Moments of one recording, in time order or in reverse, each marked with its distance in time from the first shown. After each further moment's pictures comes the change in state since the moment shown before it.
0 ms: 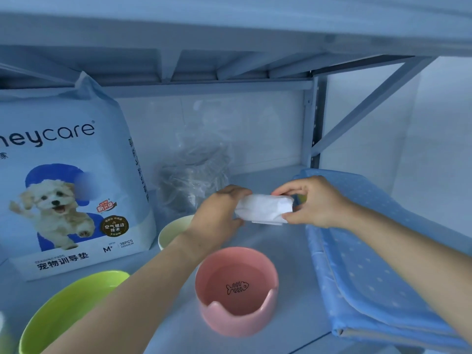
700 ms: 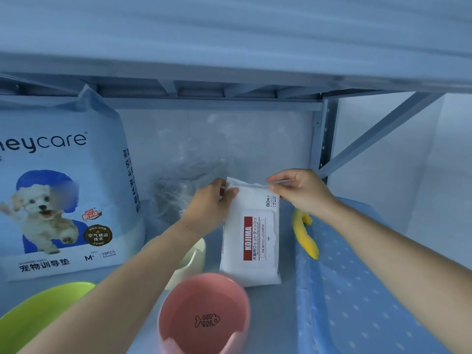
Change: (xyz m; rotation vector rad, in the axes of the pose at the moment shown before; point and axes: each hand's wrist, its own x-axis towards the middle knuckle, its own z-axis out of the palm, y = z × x) left_hand 0.050 0.011 -0.007 -0.230 0.214 -0.341; right_hand 0.067 0.019 -0.027 0.262 0.115 0.024
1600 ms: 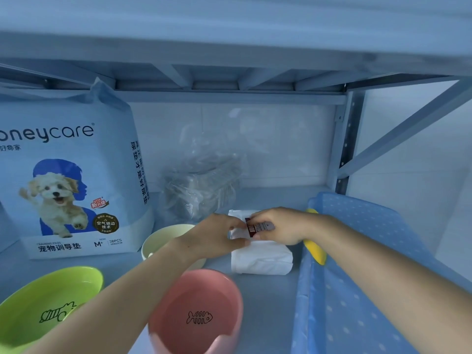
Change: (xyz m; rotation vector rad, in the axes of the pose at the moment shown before) left_hand -0.026 -0.025 0.027 0.280 -0.401 0.045; right_hand 0.019 0.049 0.044 -0.580 -0.710 -0.108
